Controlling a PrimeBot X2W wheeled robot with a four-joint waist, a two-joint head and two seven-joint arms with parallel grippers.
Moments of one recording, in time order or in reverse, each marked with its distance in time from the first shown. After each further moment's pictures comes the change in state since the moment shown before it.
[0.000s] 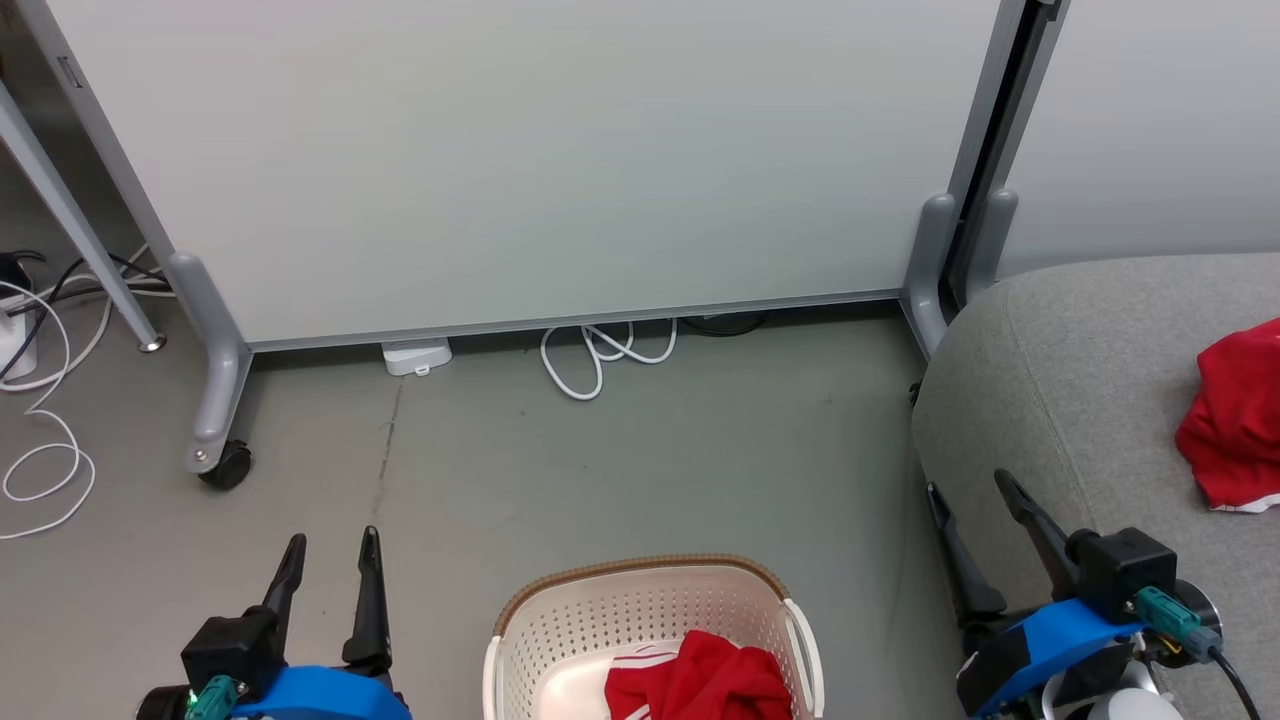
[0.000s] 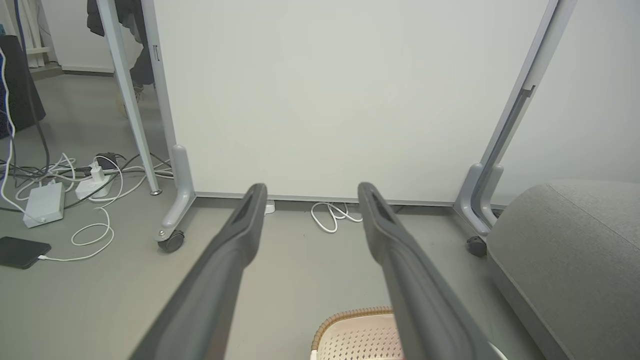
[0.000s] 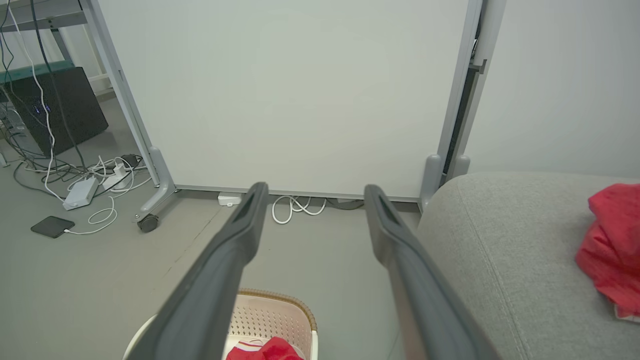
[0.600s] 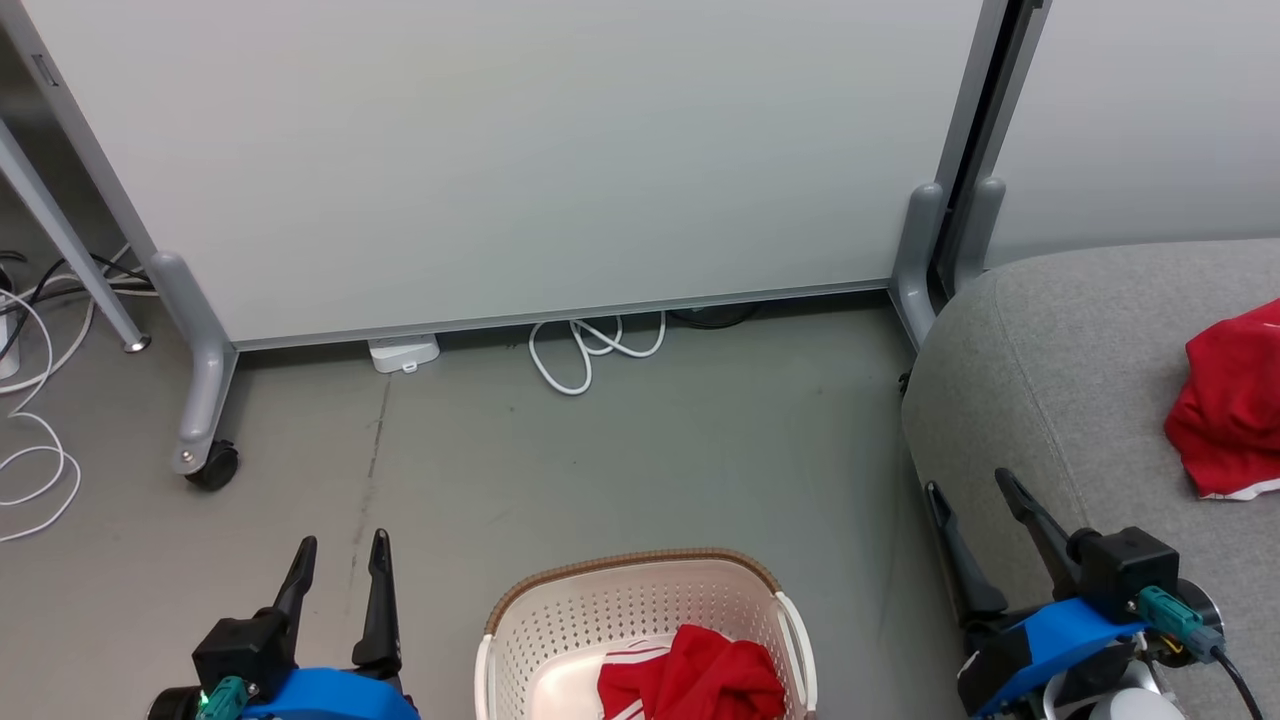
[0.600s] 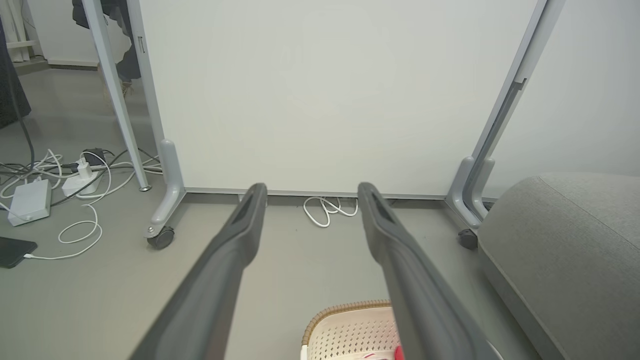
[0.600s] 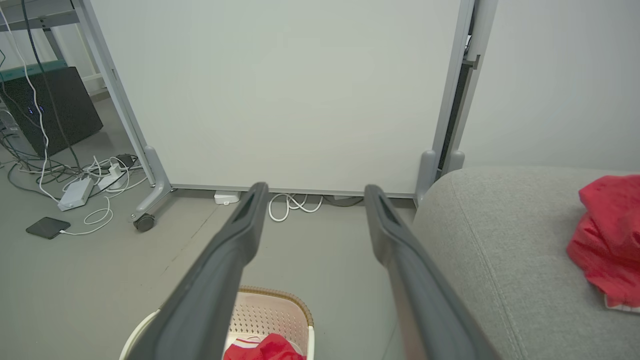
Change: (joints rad) left arm 0.001 -0.008 -0.007 0.005 0.000 0.000 0.000; right arm 0.003 -0.002 0.001 -0.011 0.003 0.000 0.006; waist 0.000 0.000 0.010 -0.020
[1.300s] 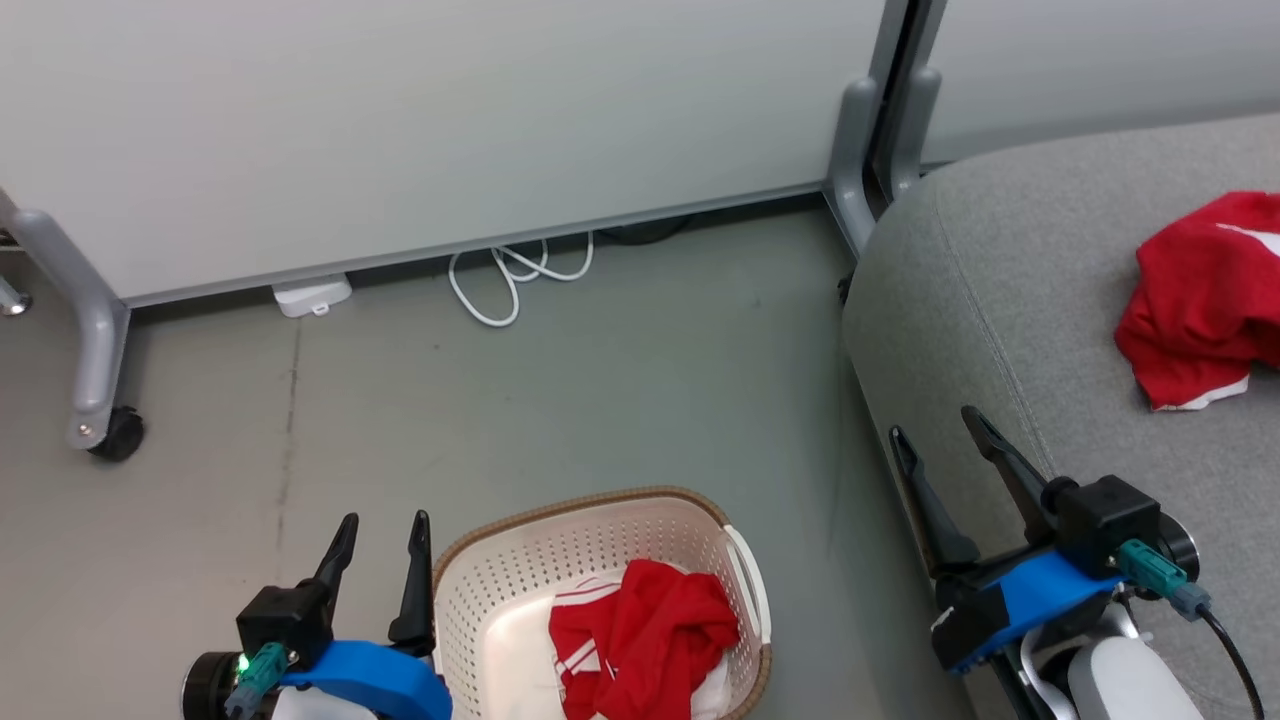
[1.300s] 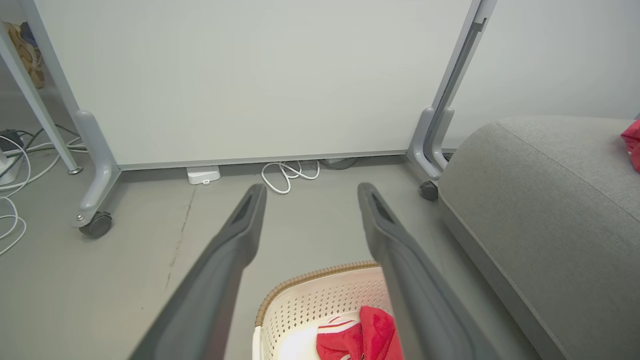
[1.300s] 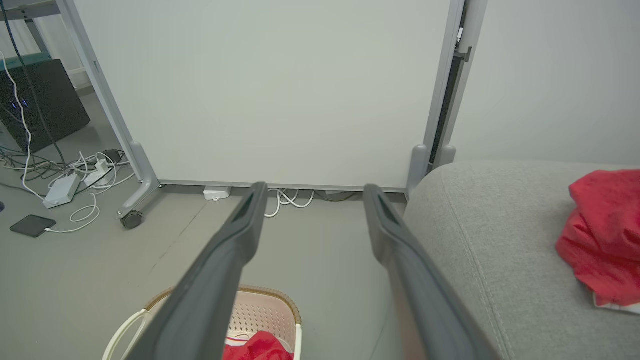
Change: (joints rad) left arm -0.053 0.000 -0.069 0.053 -0.008 0.000 0.000; right arm -0.061 -0.012 0.059 -0.061 0.000 0.000 0.016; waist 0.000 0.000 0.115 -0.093
